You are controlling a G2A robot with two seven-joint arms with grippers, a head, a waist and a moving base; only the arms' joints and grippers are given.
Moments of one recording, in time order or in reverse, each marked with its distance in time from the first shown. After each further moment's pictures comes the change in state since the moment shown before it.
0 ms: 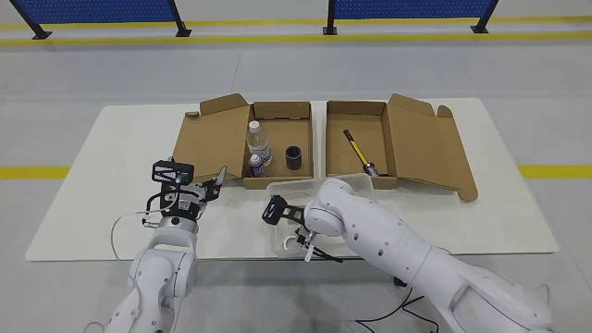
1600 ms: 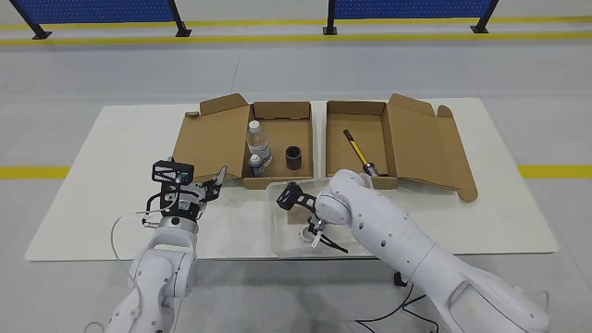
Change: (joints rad) left arm 0.000 0.000 0.000 0.000 0.000 0.000 0.000; right arm -0.026 -0.005 0.139 0.077 -0.078 0.034 0.045
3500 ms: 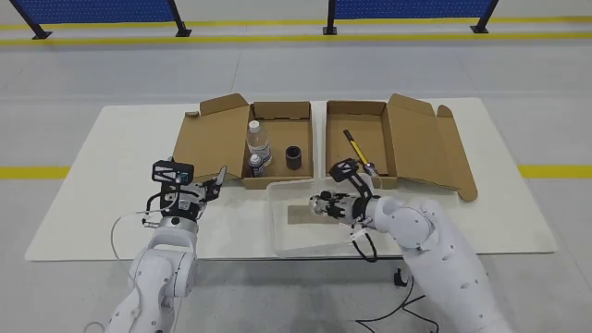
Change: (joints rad) left arm 0.000 0.000 0.000 0.000 0.000 0.000 0.000; right arm -0.521 0.163 0.634 -0.458 0.293 -0.030 -0.373
